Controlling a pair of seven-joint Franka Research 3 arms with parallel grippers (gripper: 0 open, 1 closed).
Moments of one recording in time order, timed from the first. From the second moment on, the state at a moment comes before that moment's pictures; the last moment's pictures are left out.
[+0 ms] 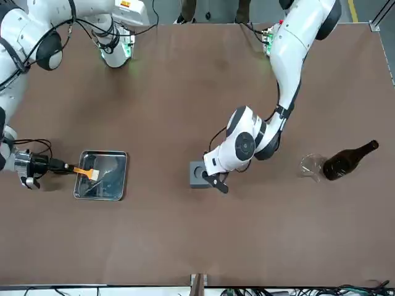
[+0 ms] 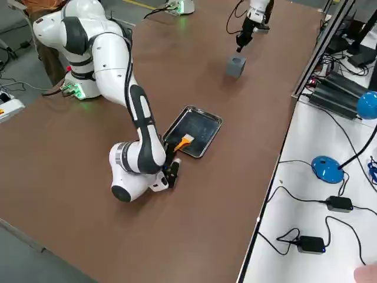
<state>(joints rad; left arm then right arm) -0.39 0.81 -0.31 -1.34 -0.12 2.20 -0.07 -0.29 1.04 -0.46 -1.38 1.18 1.35 -1.09</state>
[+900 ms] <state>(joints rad) -0.39 0.85 -0.30 -1.31 -0.12 2.22 -0.06 -0.29 1.05 -0.46 -1.38 1.18 1.34 -1.10</state>
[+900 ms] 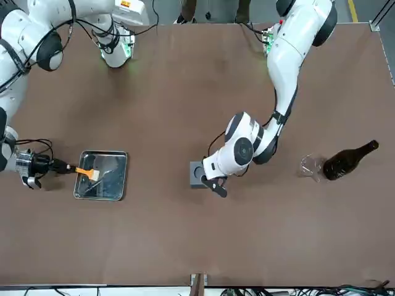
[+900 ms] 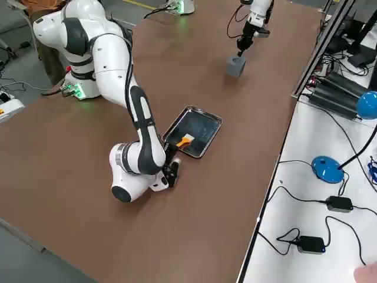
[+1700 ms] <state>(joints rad) -0.39 0.85 -0.30 -1.31 -0.12 2.22 -0.06 -0.21 0.89 -0.47 -1.32 1.03 1.33 -0.81</state>
